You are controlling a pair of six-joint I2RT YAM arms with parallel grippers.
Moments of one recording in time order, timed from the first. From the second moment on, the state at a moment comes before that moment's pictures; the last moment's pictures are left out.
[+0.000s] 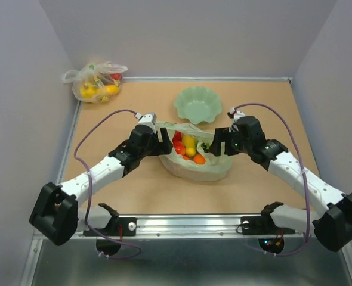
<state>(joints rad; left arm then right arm) -0.60 1.25 0.70 -0.07 -0.09 -0.56 0.51 1.15 0.83 -0.39 -0.12 0.39</state>
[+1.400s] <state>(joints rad) -0.74 1.11 0.86 -0.20 0.65 -0.07 0.50 1.57 1.23 -0.48 -0.11 0.14</state>
